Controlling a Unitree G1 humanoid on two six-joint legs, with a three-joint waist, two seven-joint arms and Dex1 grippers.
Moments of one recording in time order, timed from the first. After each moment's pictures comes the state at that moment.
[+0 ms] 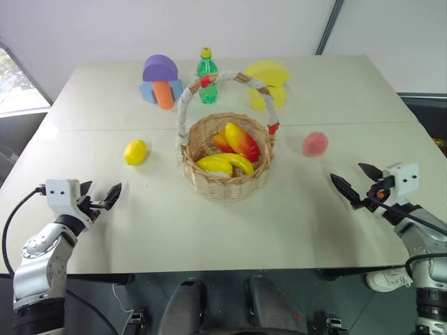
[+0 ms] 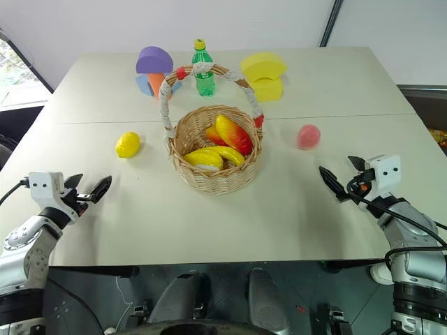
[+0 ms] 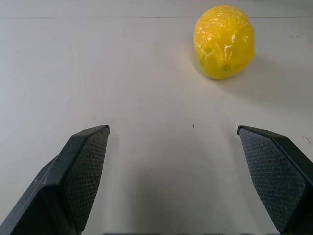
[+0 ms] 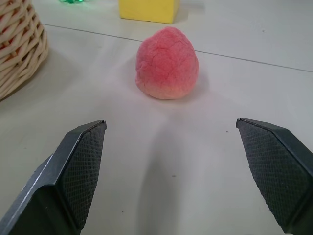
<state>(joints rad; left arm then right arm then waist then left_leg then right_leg) 0.00 0.50 0.43 0.01 -0.42 0.30 -0.47 -0.05 -0.61 -0.40 0.02 0.41 0.22 0.68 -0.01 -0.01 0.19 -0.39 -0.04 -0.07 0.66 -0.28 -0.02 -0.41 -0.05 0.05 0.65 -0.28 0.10</state>
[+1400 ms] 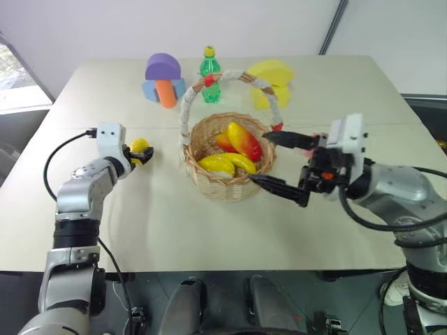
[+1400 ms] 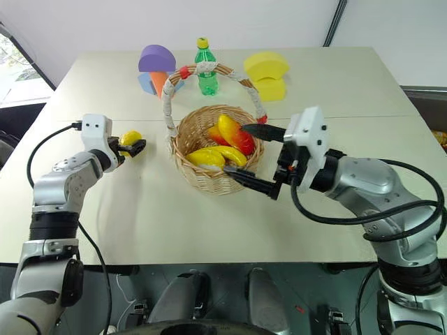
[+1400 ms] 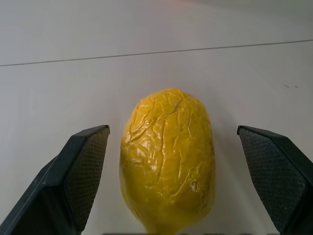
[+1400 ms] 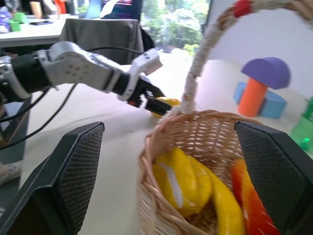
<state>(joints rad) -0.59 0.50 0.17 0.23 -0.30 0.73 -0.28 -0.37 -0.72 -0.09 -0.64 0.79 0.65 0.72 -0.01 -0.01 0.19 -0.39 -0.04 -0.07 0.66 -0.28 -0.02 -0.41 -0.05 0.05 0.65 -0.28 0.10</state>
